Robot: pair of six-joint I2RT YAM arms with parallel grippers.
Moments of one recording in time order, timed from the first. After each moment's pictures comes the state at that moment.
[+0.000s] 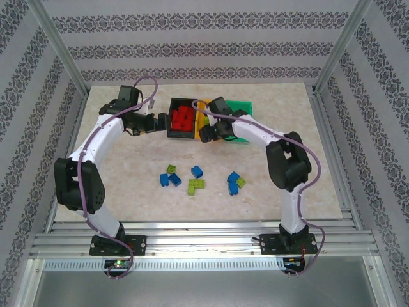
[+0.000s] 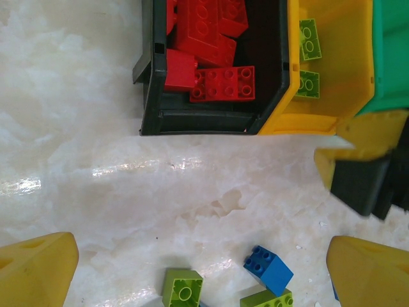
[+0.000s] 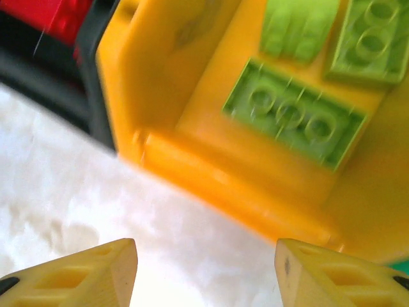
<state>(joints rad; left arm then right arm) -0.10 1.68 1.45 -0.80 0.39 -0.26 0.52 2.02 1.55 -0.59 -0.12 0.20</state>
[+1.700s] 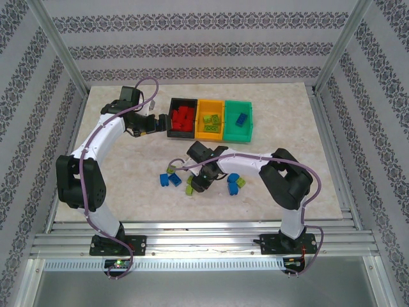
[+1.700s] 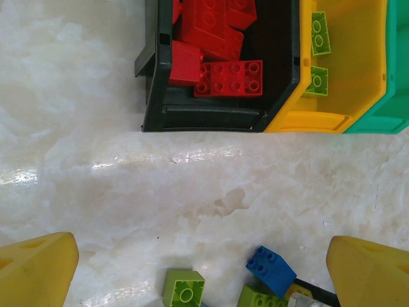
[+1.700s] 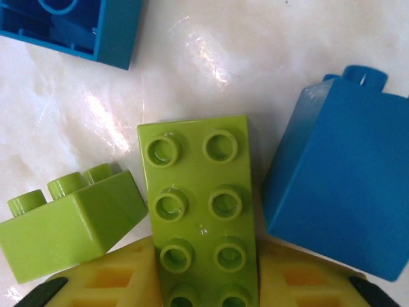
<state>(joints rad) -0.10 1.70 1.45 -0.80 0.40 -0.26 0.85 1.90 1.21 -0.62 -0.20 -0.06</state>
